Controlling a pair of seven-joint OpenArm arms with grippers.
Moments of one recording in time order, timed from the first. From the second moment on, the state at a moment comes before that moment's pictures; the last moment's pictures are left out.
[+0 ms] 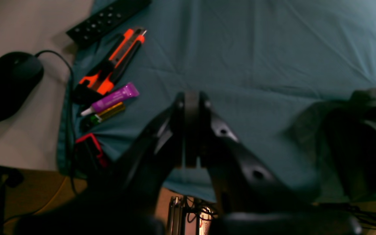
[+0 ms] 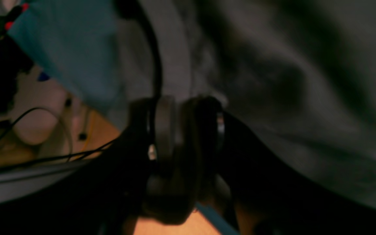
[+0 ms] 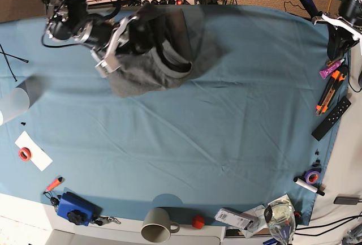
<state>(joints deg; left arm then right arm) 29.1 -0.7 -59.6 132.8 -58.6 -30.2 69.2 -21.3 9.8 17.6 113.2 56.4 39.7 -79.0</state>
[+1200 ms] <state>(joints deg) 28.9 -0.7 -59.6 132.8 -59.2 -30.4 69.2 -15.1 9.6 14.8 100.6 44.4 40.5 -70.8</state>
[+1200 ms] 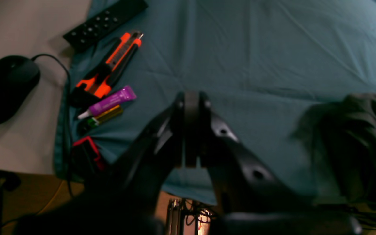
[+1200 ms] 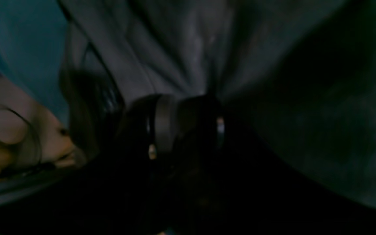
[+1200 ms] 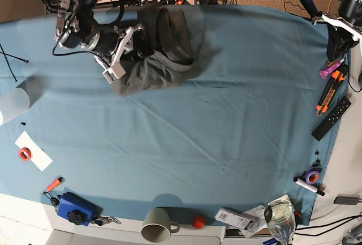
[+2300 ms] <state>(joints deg) 38.9 -0.7 -59.5 120.7 -56.5 -33.5 75.5 -44.3 9.5 41.5 125.0 60.6 39.7 -79.0</state>
